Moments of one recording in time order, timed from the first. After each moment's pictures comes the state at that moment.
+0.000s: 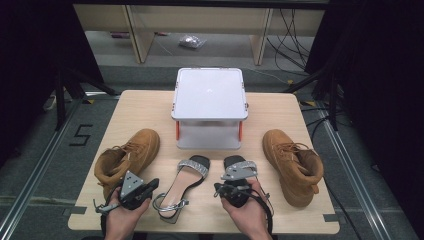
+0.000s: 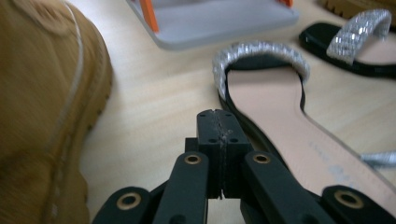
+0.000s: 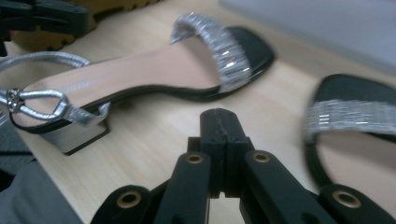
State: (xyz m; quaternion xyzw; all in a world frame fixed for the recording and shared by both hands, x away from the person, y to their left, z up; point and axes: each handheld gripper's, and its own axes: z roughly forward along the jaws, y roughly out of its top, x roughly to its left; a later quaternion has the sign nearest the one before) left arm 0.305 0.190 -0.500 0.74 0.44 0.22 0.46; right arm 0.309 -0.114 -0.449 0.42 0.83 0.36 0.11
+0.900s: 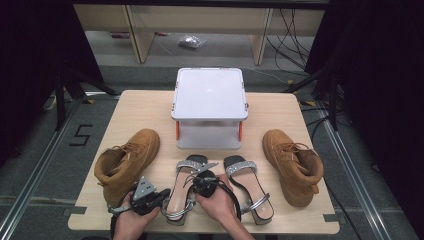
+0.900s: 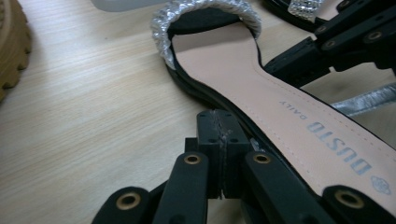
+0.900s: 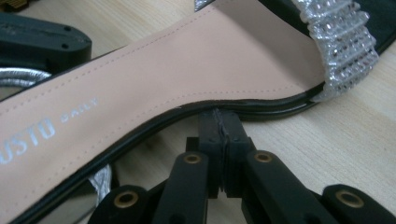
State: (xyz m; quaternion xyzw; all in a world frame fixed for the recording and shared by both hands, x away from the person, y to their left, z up) left arm 0.297 0.163 -0.512 0.77 0.43 0.16 0.44; right arm 0.353 -0.048 -0.496 0.41 0.86 0.29 0.06
